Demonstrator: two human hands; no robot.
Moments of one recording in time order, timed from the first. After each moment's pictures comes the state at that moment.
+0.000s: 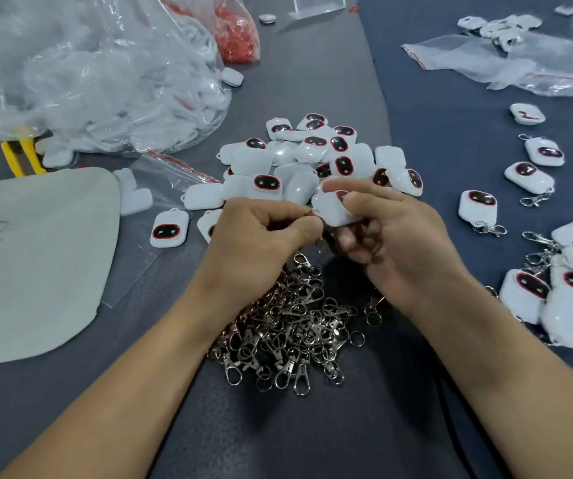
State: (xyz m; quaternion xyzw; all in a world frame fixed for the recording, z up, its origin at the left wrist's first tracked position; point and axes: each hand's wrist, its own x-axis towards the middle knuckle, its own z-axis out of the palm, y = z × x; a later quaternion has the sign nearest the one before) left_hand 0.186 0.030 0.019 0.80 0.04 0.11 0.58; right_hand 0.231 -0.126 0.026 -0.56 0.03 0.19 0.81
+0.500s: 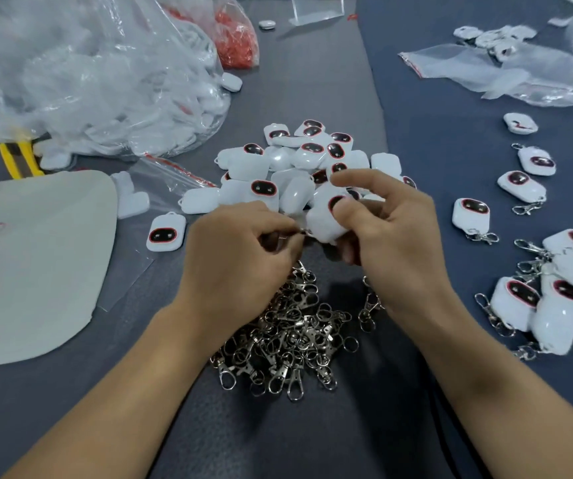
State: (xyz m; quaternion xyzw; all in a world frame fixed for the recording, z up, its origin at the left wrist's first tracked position) left_hand 0.174 0.037 0.021 0.92 -0.02 0.24 0.31; right_hand 0.224 -0.125 0.028 -0.73 -0.07 0.01 0.68
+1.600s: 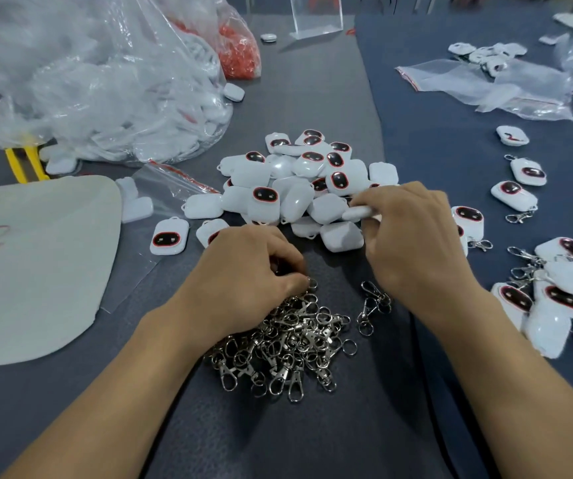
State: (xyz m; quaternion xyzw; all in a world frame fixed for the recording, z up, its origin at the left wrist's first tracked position) left_hand 0.175 0.044 0.018 0.94 -0.01 0.03 0.33; right_hand 0.247 -0.152 0.022 -0.95 -0.21 -0.16 0.19
